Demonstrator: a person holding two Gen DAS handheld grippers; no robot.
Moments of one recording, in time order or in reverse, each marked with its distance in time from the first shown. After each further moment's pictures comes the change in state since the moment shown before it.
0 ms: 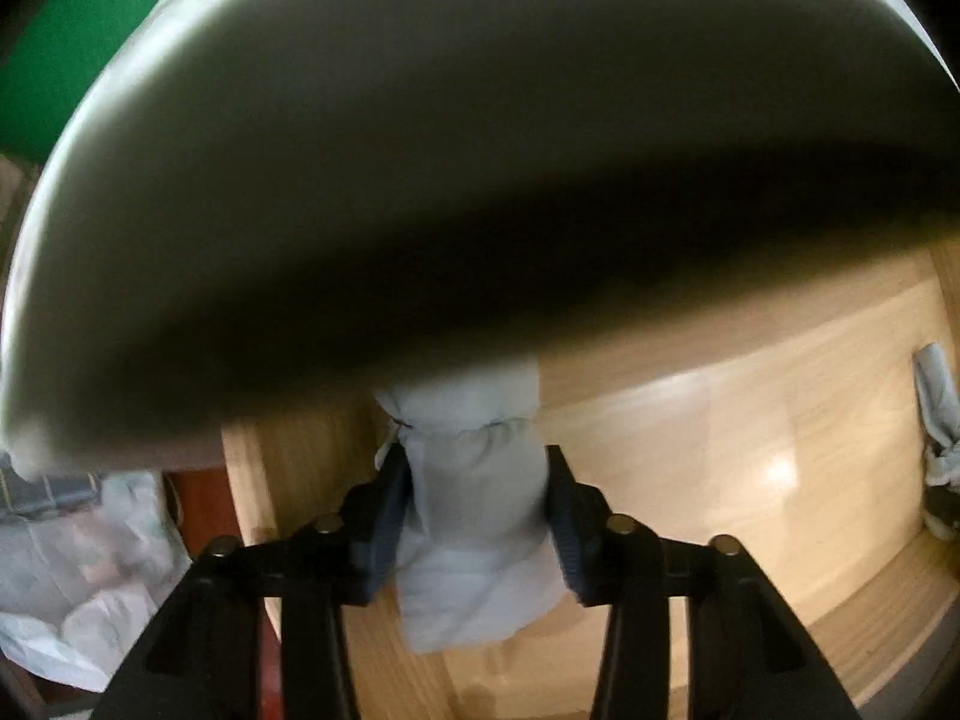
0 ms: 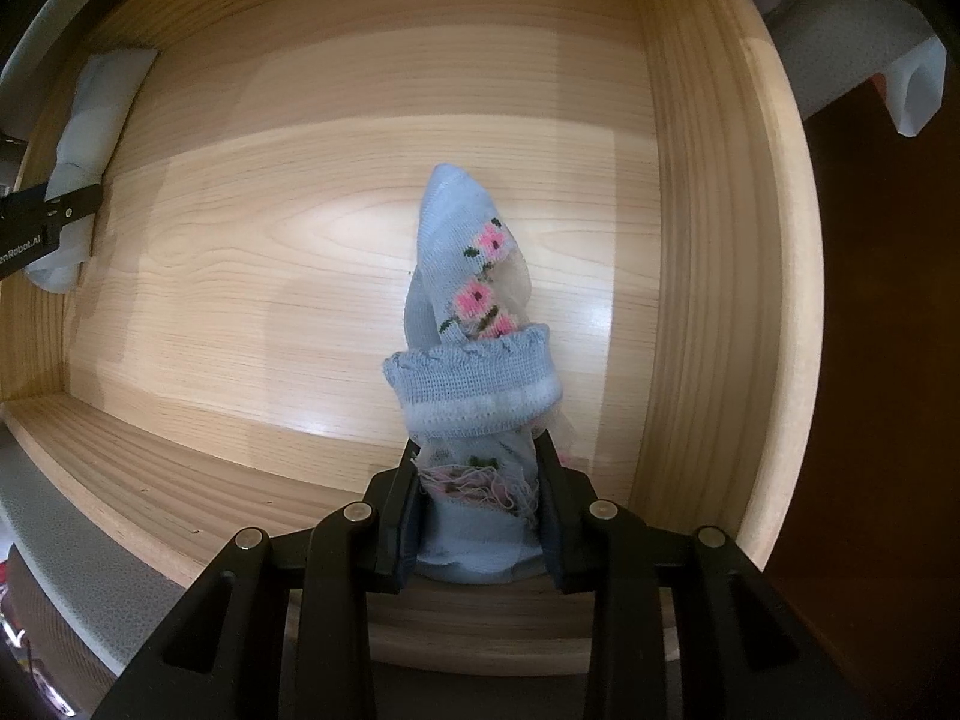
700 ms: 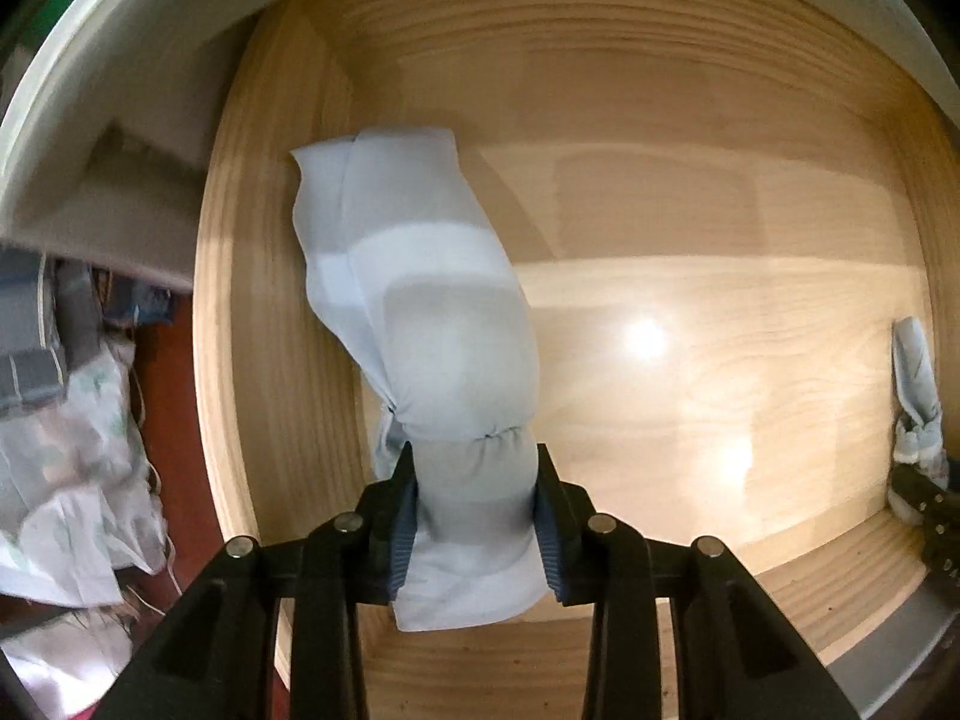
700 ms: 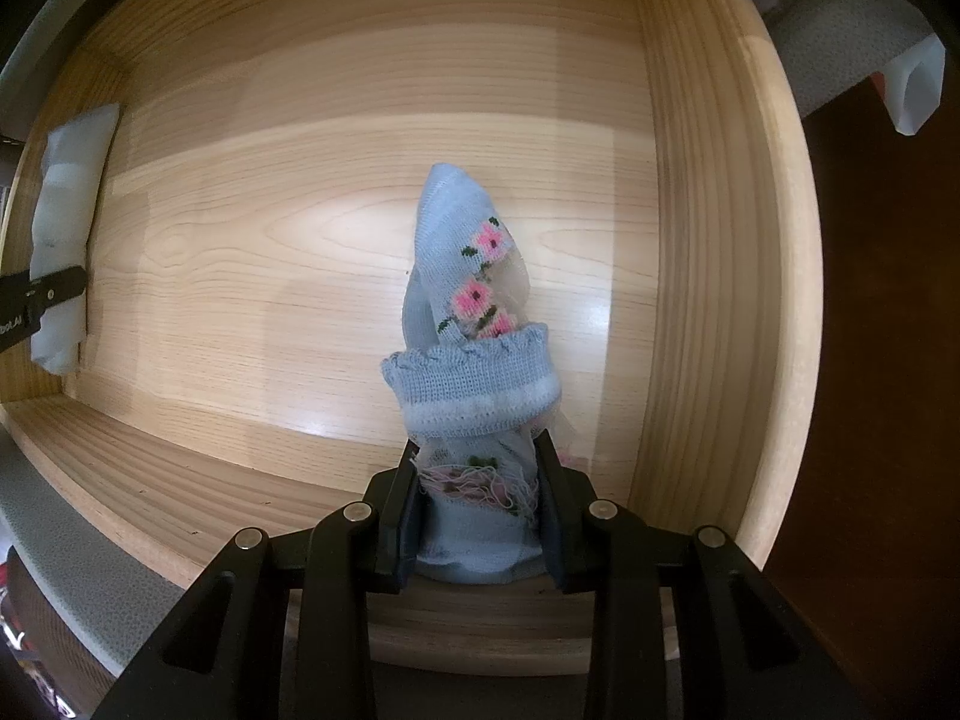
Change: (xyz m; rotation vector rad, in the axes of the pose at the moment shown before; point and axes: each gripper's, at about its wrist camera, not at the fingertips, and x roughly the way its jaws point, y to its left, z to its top) left arm -0.007 -0.005 -0.041 -0.149 0.152 -0.067; right arm 0.000 -0.001 0.001 0.003 0.003 -0.007
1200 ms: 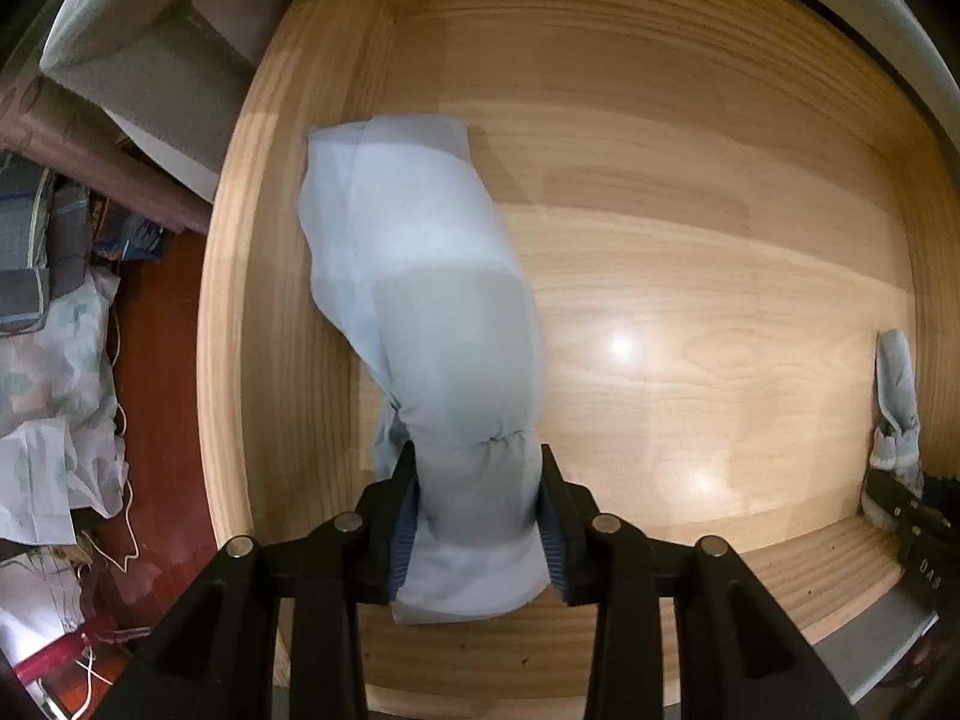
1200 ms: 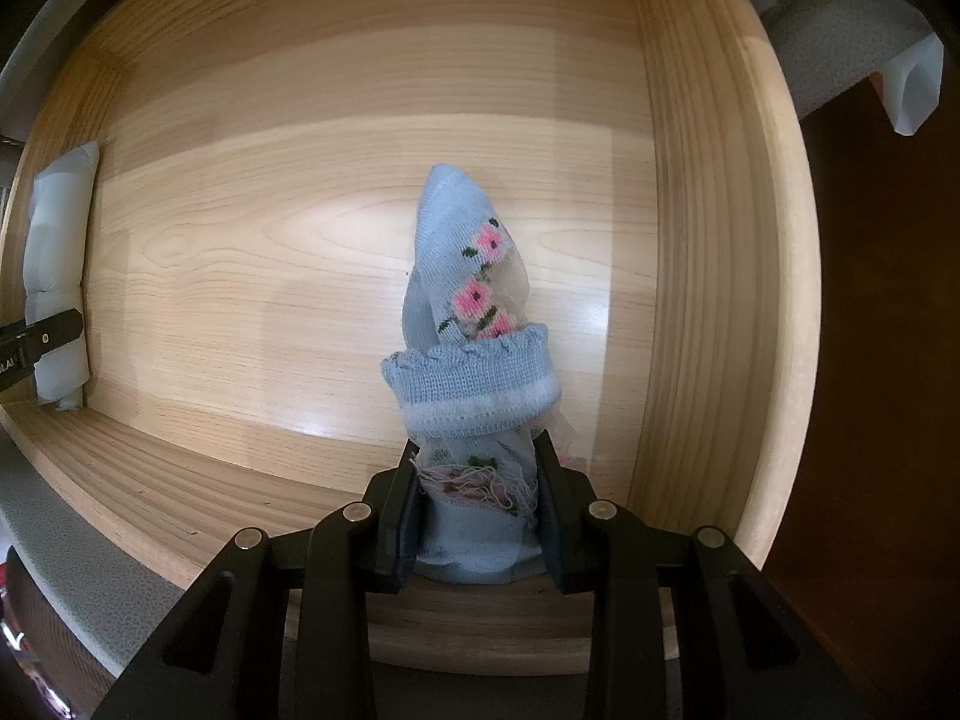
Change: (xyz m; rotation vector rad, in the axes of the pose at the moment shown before) left arm 0.009 0.012 -0.025 -0.115 0.033 -0.057; right arm 0.000 0.001 0.001 0.001 0.000 -0.002
